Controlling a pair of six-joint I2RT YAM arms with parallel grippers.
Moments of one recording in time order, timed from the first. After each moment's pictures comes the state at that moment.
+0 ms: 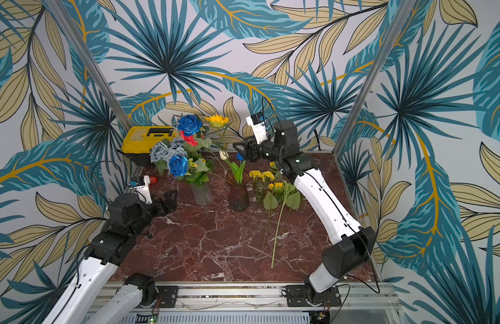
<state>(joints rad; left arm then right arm) -0.23 0.71 0.78 -0.44 -0.07 -0.39 0.40 1.64 1.78 -0.40 -0.49 0.07</state>
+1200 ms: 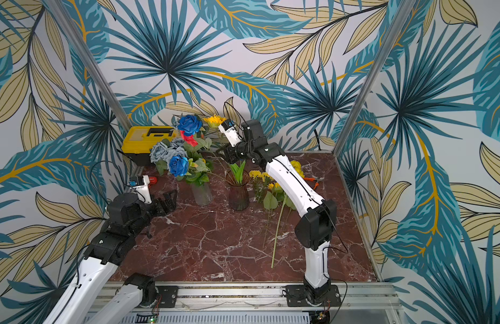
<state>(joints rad) -0.21 0.71 0.78 -0.44 -0.04 -0.39 0.51 1.97 2.08 -0.59 -0.42 -0.03</state>
